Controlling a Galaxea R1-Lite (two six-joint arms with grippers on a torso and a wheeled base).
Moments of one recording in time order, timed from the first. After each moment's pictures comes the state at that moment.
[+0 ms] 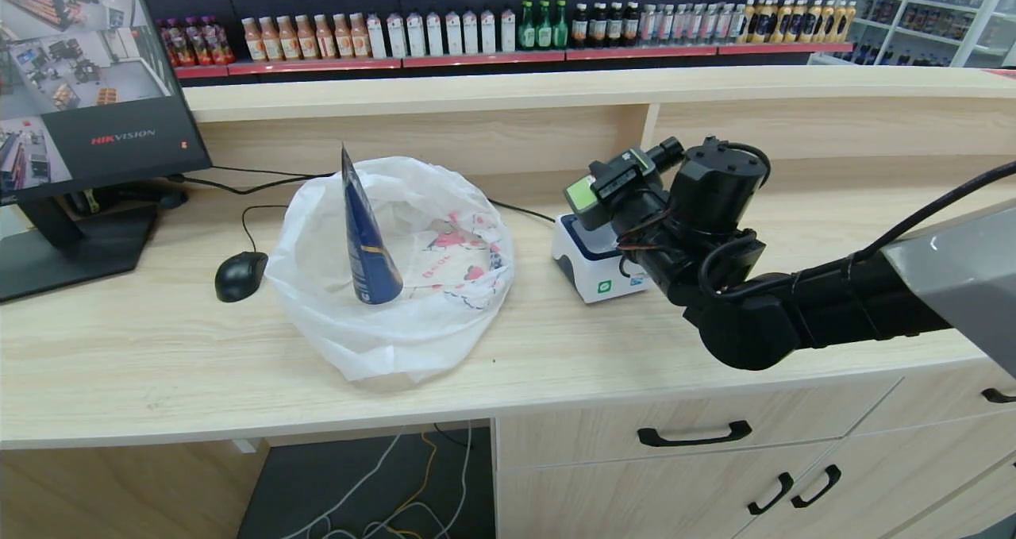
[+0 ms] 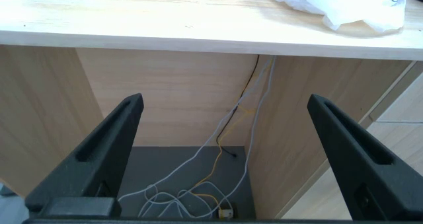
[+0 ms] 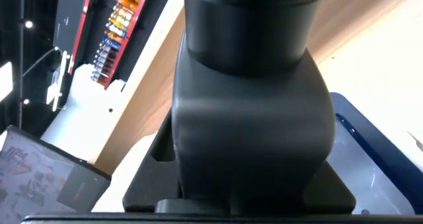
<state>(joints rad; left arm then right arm) 0.00 0.00 0.00 0.00 0.01 -0.01 0.54 2.10 -1.31 -0.97 -0.32 0.88</state>
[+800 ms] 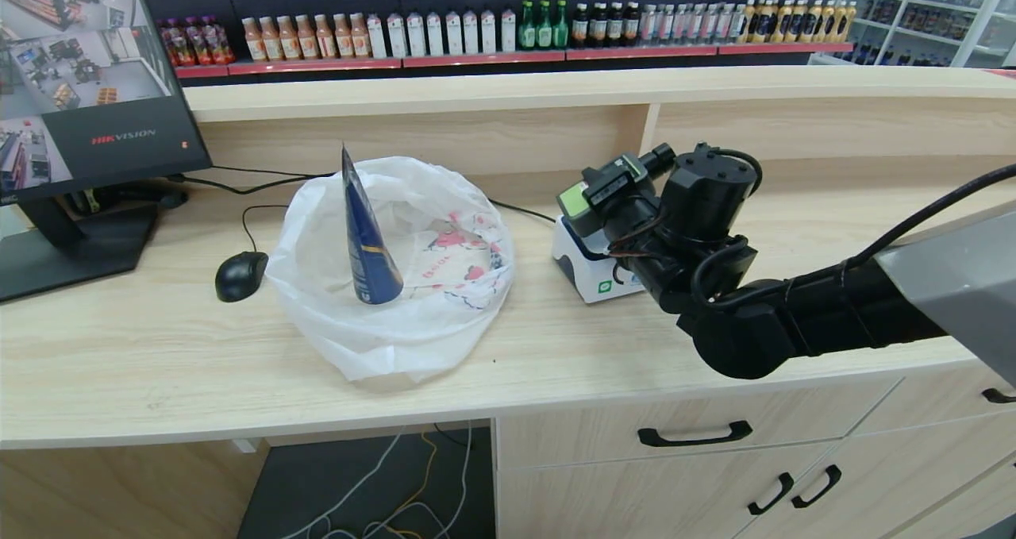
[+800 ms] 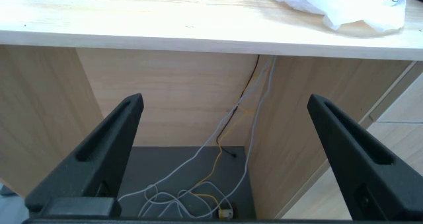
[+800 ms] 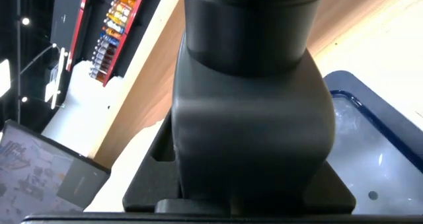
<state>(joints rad) 0.00 0.00 0.00 0.00 0.01 -0.01 0.56 2.10 -1.29 -0.98 -0.34 0.88</state>
